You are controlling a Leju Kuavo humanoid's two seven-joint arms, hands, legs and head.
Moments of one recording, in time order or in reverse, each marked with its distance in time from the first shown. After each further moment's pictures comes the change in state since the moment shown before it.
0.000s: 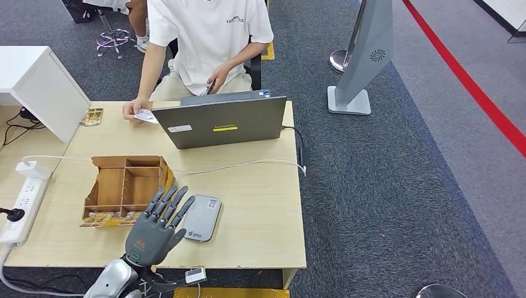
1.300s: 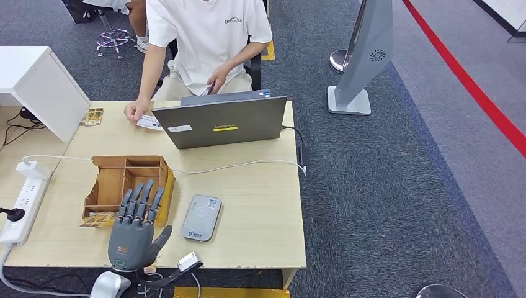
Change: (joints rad) left arm 0.126 -0.150 0.219 -0.112 -0.037 0.006 0.075; right arm 0.011 0.000 -0.023 0.000 0.003 -0.008 0.013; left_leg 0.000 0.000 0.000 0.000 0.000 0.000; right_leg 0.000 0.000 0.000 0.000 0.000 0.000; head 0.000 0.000
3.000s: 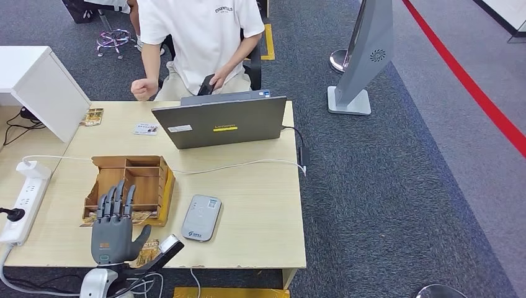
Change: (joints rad) left arm -0.058 -0.073 0.238 0.182 0.015 0.000 -0.031; right arm -0.002 0.000 0.019 0.000 0.054 0.031 0.003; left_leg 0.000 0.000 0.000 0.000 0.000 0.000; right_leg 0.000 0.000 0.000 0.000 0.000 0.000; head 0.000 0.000
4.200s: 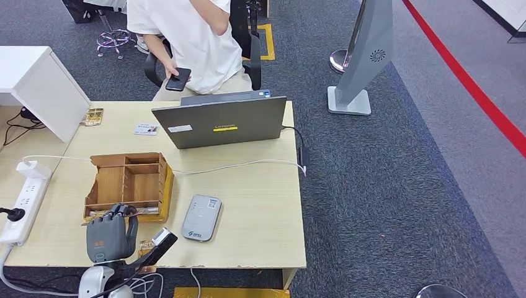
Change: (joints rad) left arm -0.044 -0.015 0.060 0.089 0.060 -0.003 0.000; right arm -0.001 0.000 0.009 0.000 0.009 0.003 0.002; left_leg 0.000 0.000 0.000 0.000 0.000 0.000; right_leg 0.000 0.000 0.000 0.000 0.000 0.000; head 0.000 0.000
